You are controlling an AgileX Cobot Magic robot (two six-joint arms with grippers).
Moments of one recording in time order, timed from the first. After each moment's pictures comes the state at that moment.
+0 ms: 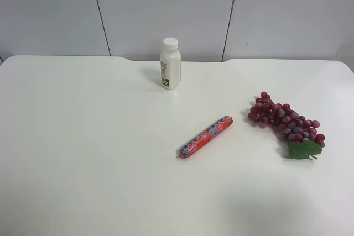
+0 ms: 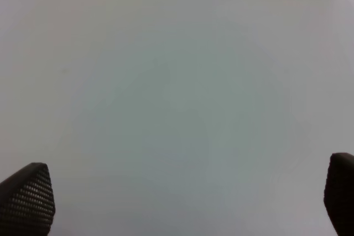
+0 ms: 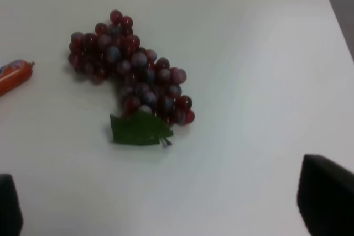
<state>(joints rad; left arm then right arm) -0.10 -0.01 -0.51 0.01 1.06 0.00 -0.01 0.00 -0.53 -0.02 1.11 -0.08</state>
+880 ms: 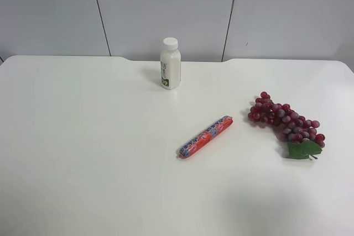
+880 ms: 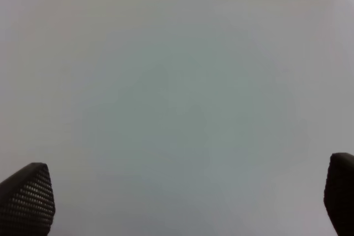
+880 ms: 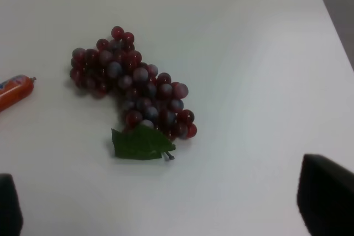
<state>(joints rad) -0.10 -0.01 -0.51 0.01 1.06 0.00 -0.01 0.00 -0.51 -0.02 1.06 -0.08</state>
